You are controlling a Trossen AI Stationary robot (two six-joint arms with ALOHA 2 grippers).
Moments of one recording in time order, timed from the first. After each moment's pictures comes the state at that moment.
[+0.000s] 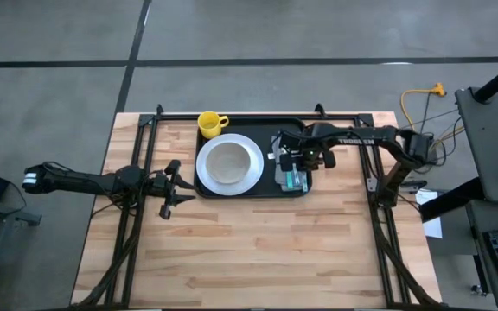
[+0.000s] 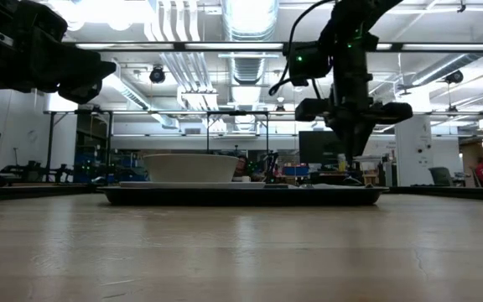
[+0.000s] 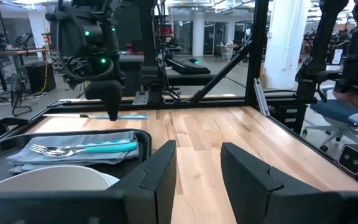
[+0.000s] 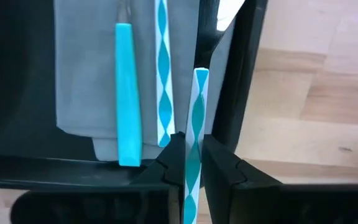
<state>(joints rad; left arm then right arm) -0.03 0.41 0.01 0.38 0.10 -0.01 -0.33 1.71 1.21 -1.05 -0.05 1.18</state>
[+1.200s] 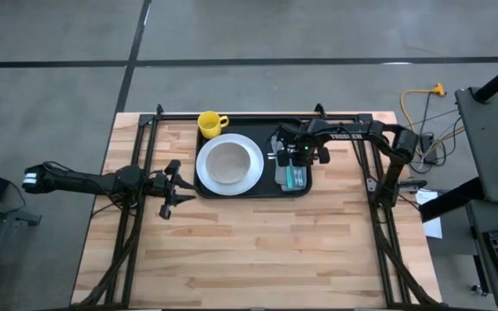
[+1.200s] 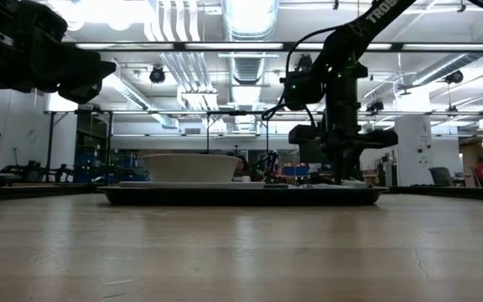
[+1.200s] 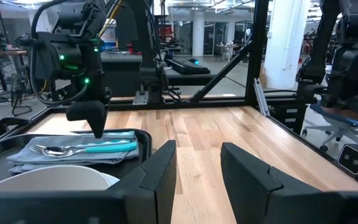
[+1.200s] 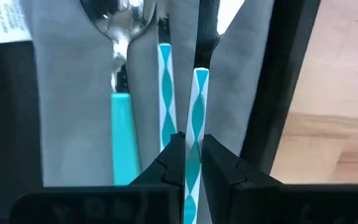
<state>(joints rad) -0.03 0.41 0.01 0.38 0.10 -0.01 -0.44 1.81 1.18 -0.89 -0.05 1.08</state>
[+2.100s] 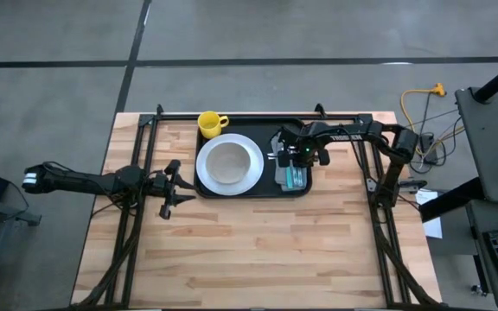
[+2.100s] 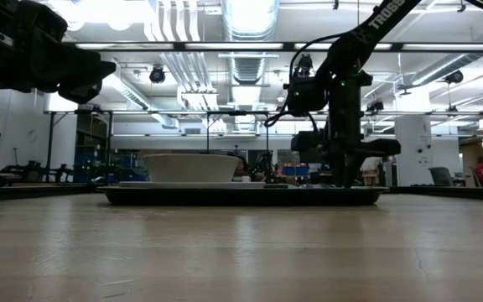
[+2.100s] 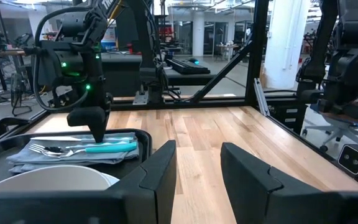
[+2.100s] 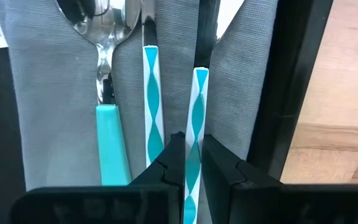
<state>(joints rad) -0.03 0.41 0.01 0.38 0.10 -0.01 -0.45 1.81 1.12 -0.80 -0.06 1.08</state>
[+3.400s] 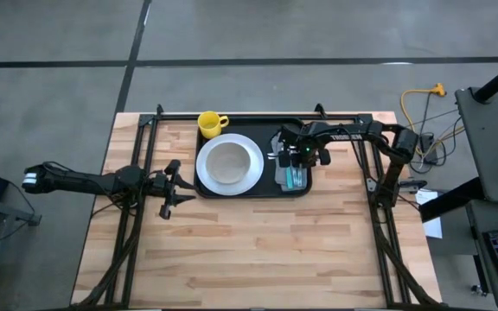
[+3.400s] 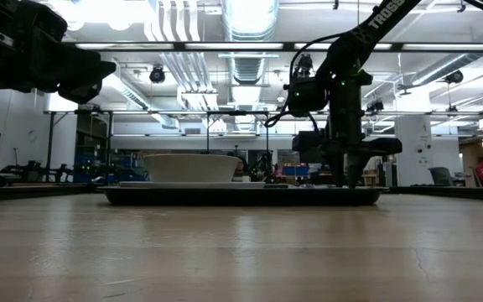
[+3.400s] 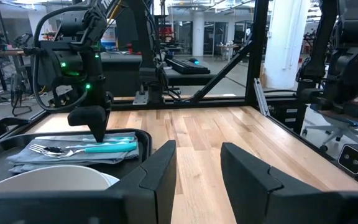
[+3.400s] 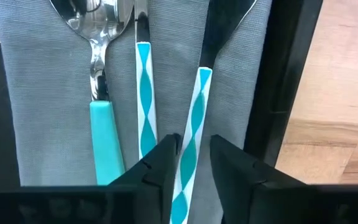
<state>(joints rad) -0.03 0.41 0.01 0.38 0.10 -0.01 -0.45 1.81 1.12 -0.83 -0.06 1.08</state>
